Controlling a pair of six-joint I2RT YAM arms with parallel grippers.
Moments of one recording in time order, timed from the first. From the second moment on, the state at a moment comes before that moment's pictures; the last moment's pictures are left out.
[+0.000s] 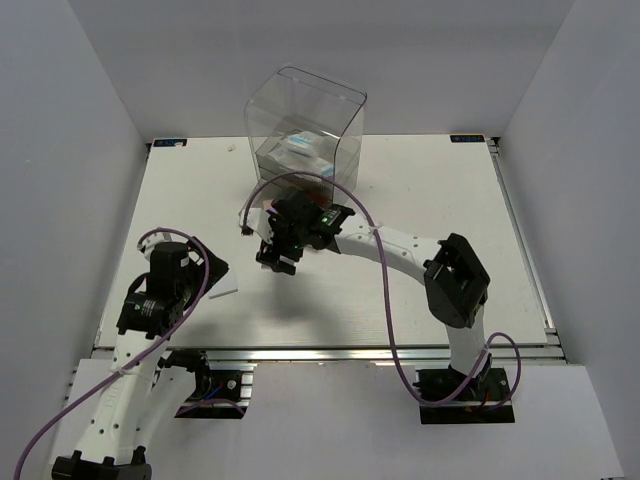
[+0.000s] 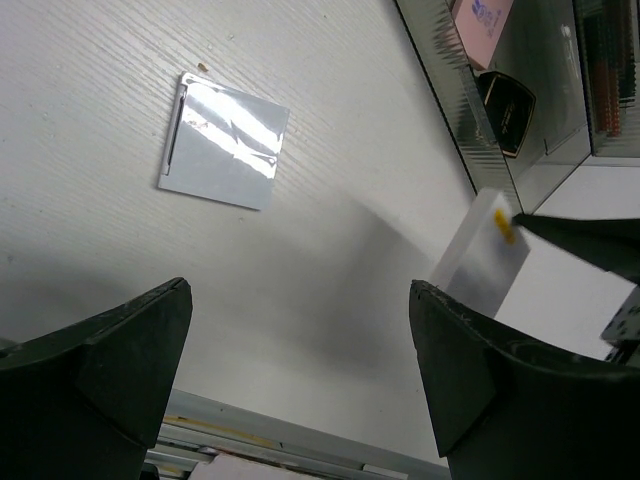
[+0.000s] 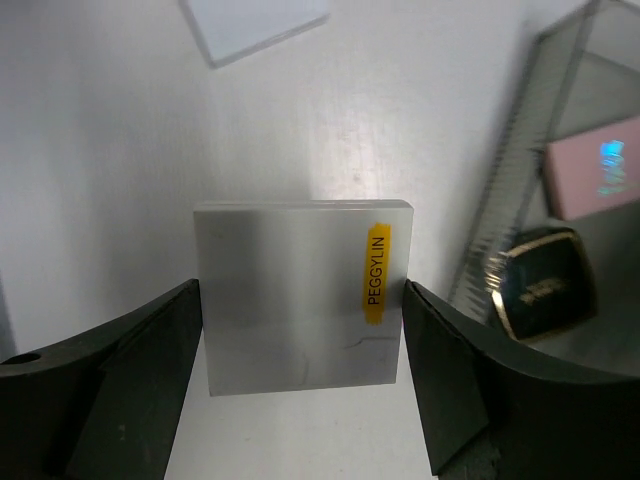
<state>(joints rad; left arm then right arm) -0.16 0.64 0.73 -0.83 -0.16 -0.83 1.00 1.95 1.63 -0.52 -0.28 -0.48</state>
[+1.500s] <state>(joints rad) -0.16 1.11 0.68 -0.73 -0.17 -0.69 0.78 1.69 1.53 -0.44 -0.51 -0.56</state>
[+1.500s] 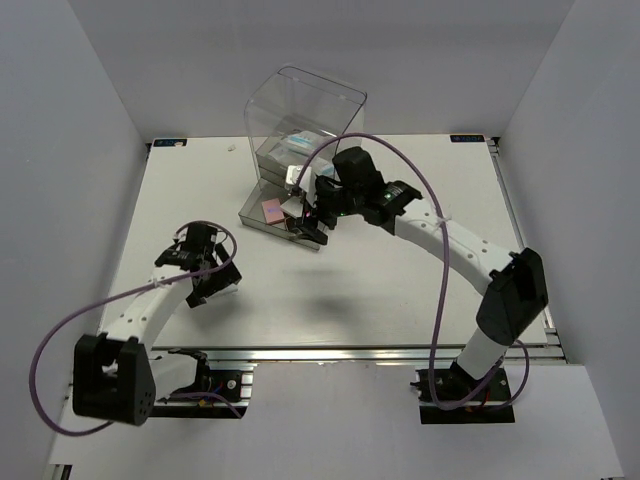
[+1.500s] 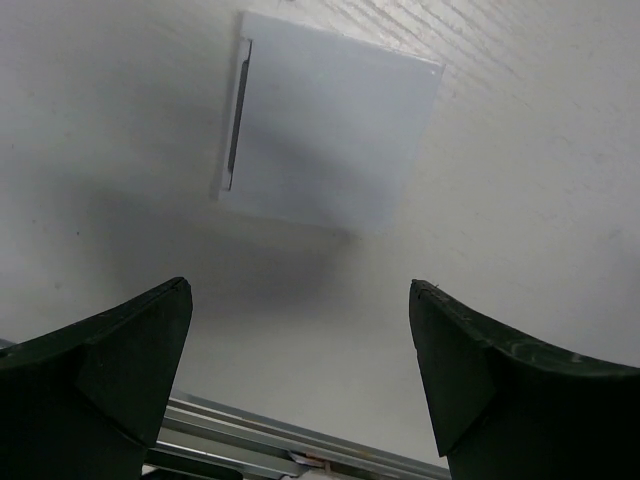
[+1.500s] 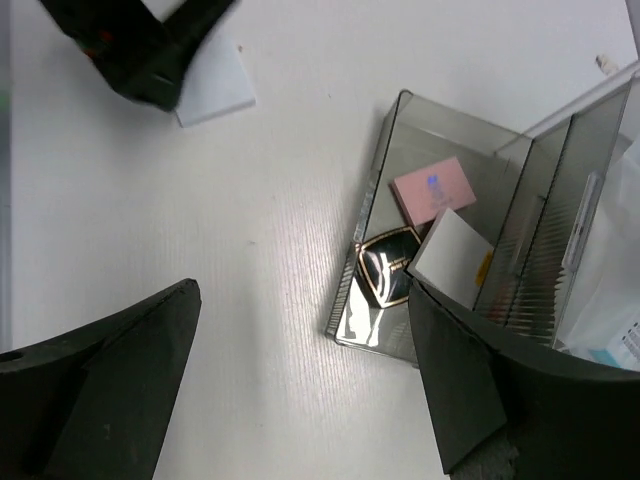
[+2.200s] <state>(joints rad) -0.16 1.57 0.88 -0.67 -0.20 -0.42 0.68 1.64 1.43 -0.40 -0.63 -0.47</state>
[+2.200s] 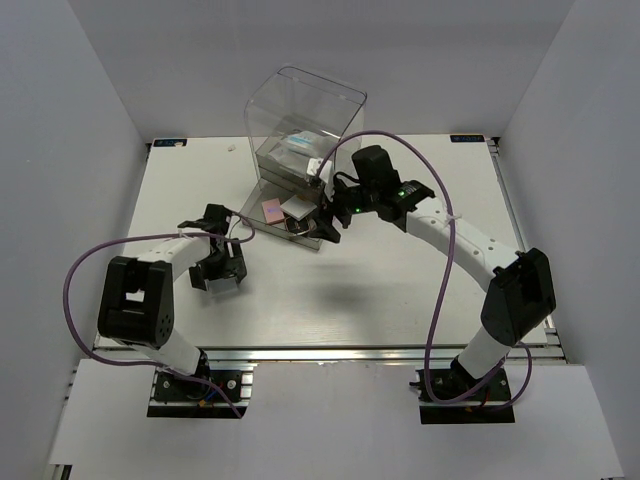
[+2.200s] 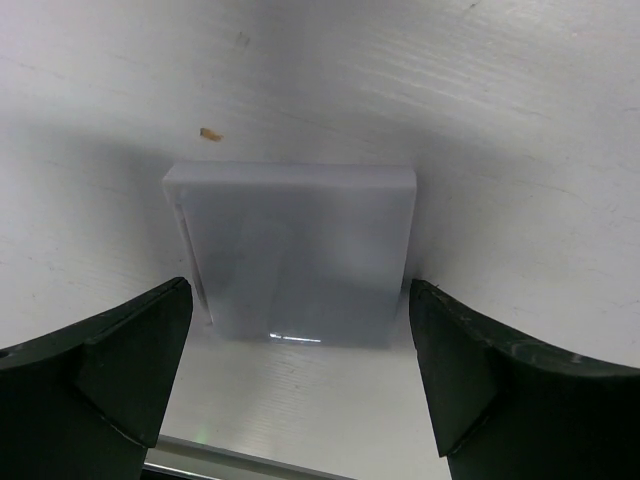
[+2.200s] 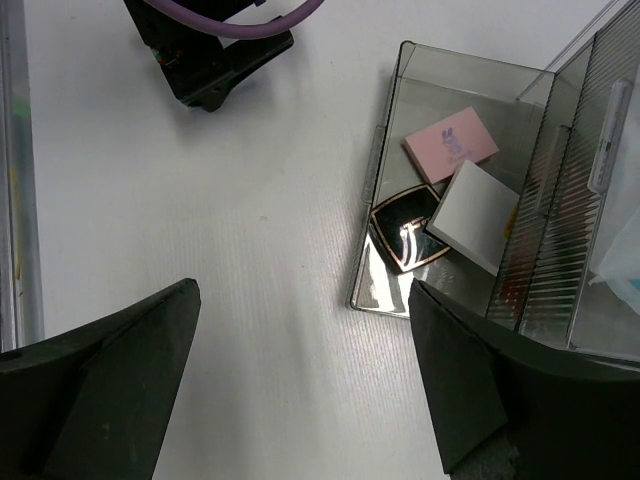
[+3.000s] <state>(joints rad) -0.14 1.57 0.86 -0.51 -0.08 -0.38 0.59 1.63 1.42 -0.39 -0.69 -0.42</state>
